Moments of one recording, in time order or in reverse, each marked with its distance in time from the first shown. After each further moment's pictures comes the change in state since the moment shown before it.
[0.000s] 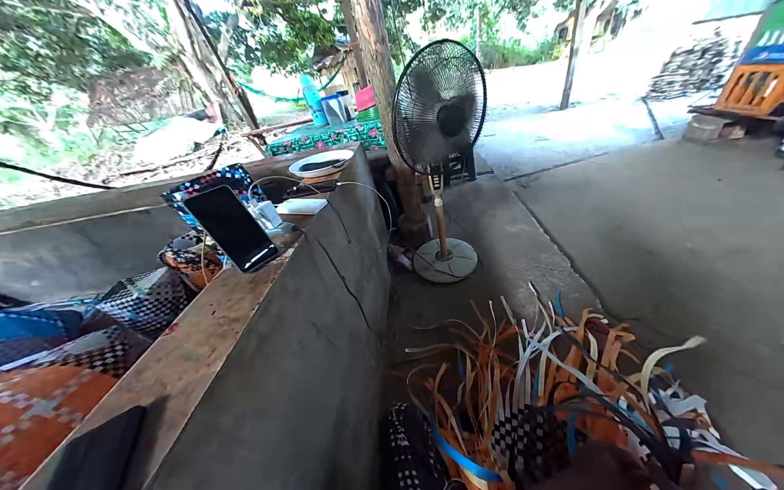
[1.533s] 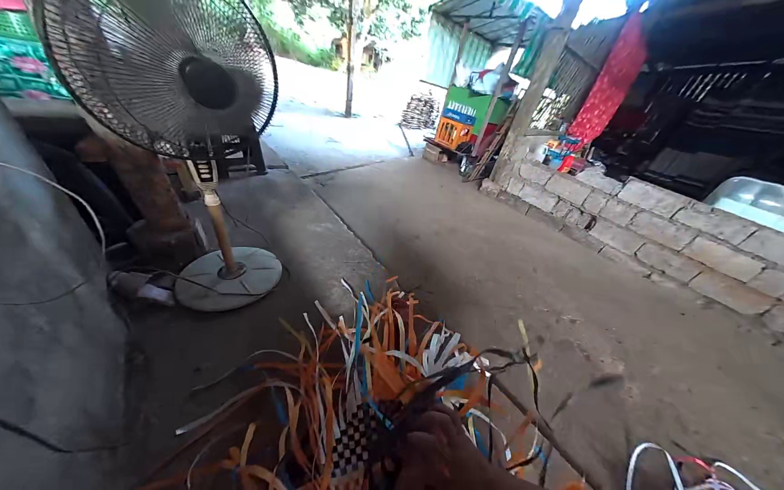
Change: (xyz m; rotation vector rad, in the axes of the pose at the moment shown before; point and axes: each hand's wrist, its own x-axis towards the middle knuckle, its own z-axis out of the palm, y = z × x) left_hand -0.118 0.030 -0.025 -0.004 0.159 -0.119; right_hand -0.029 0.002 0.055 -0.385 0.213 -1.097
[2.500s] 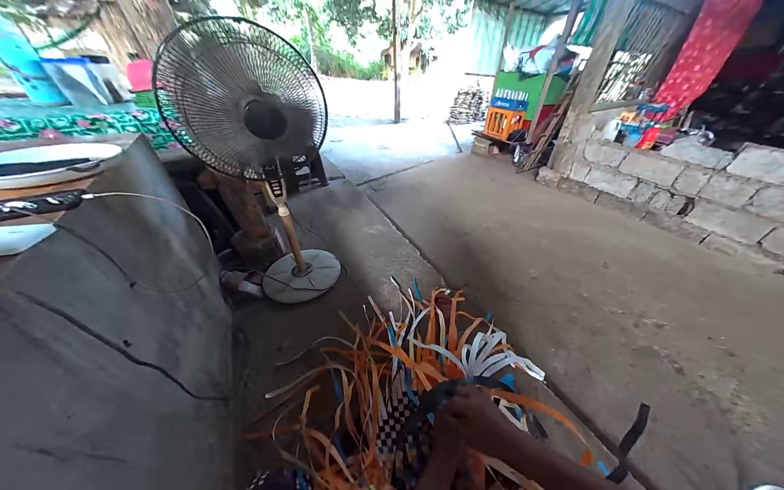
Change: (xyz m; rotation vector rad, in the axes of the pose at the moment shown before) left_hand 0.067 -0.013 0.036 0.009 0.053 0.043; right_hand 0.036 0.026 -0.016 0.141 -0.494 0.298
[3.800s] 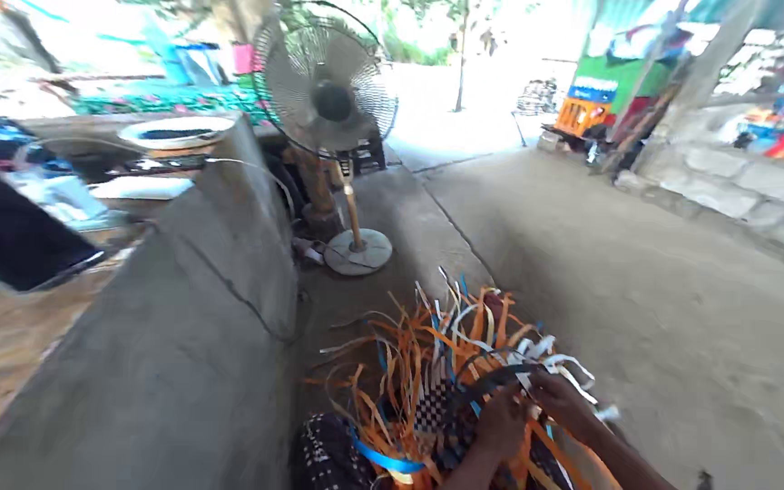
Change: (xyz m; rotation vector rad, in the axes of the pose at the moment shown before) left_hand 0.036 -0.009 0.010 -0.156 -0.056 -0.039; right_hand 0.003 0.079 -0.031 0.485 0.020 0.278
